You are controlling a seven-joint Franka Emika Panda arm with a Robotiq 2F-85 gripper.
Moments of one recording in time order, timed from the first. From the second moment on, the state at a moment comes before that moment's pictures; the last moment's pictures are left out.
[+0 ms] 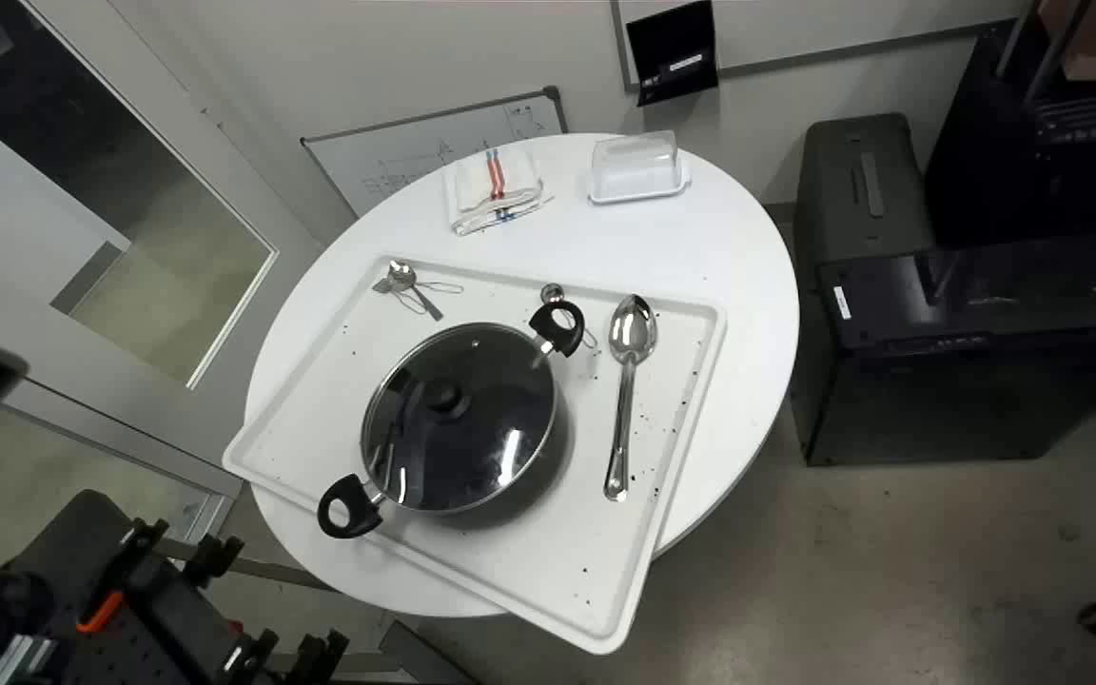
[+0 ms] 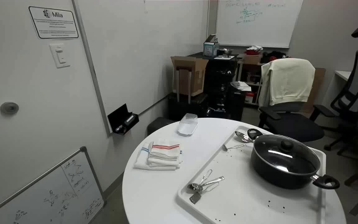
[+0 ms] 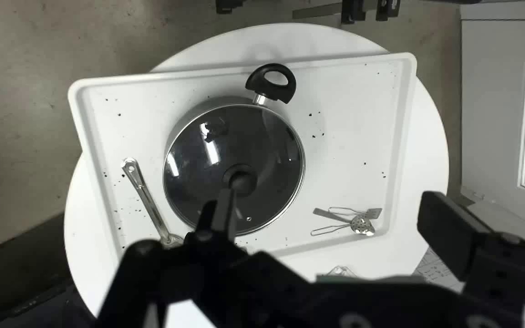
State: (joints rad) arm -0.08 -0.64 -0.44 -2.57 -0.01 1.91 -0.47
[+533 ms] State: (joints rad) arm -0.09 -0.63 -0.43 -2.57 -0.01 1.91 -0.47
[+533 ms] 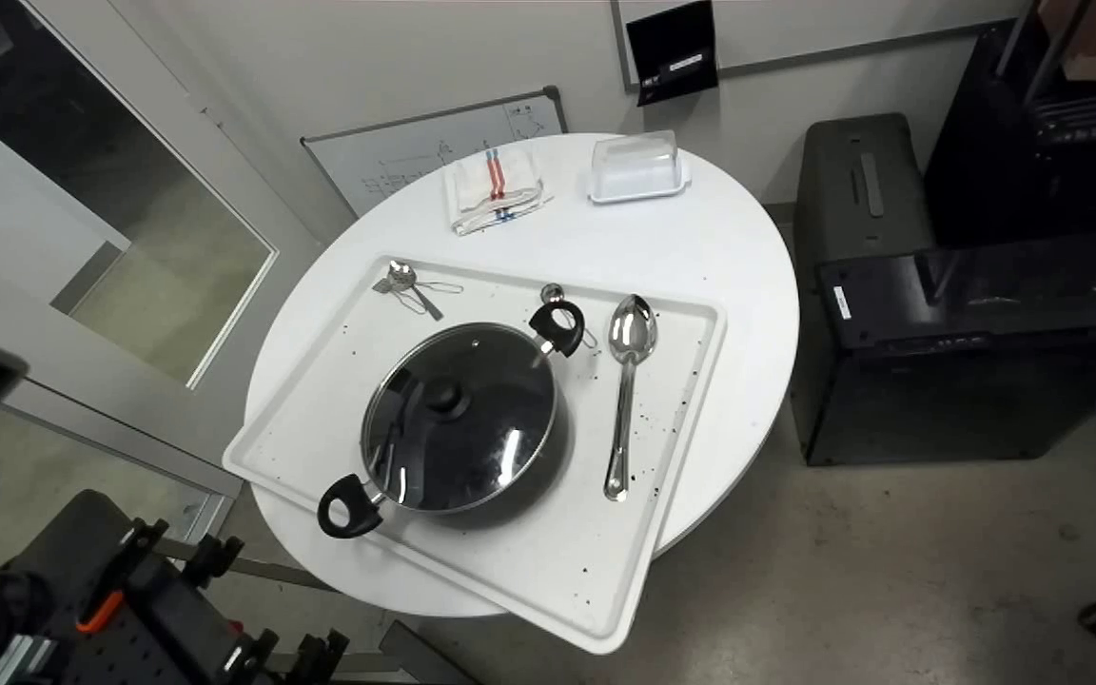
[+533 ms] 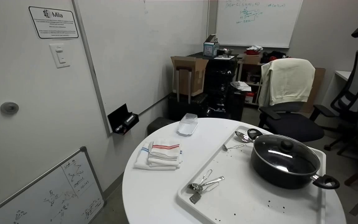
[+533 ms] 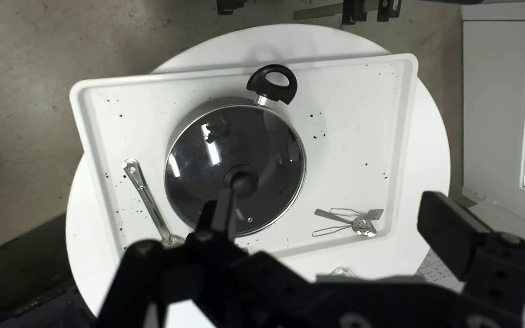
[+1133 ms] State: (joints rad) arm -0.11 -0.49 -0.36 -2.57 -0.01 2.06 -0.42
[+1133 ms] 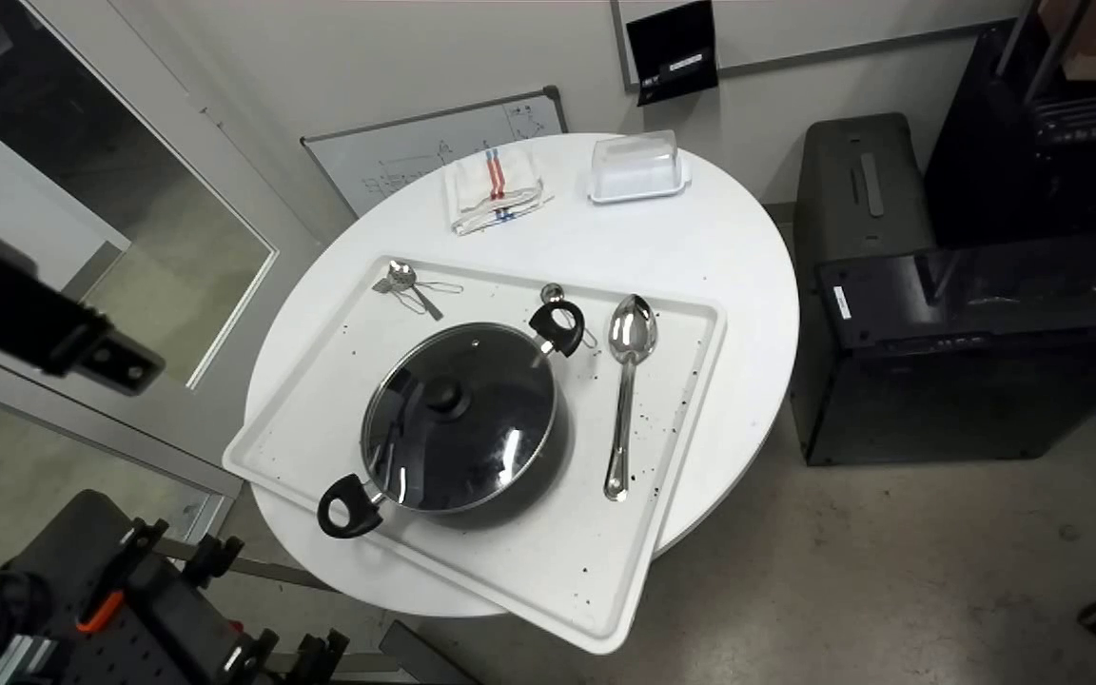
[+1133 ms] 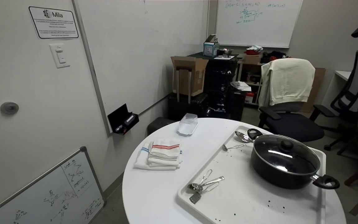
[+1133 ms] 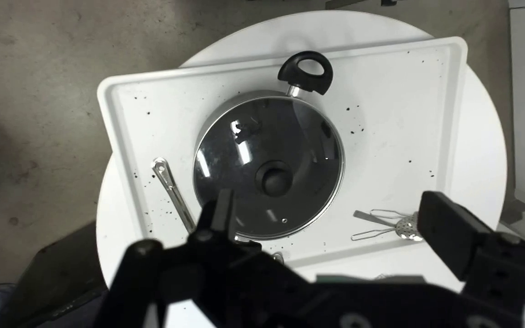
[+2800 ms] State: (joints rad) arm -0.09 0.23 -0.18 -2.60 -0.19 2.94 -0.01
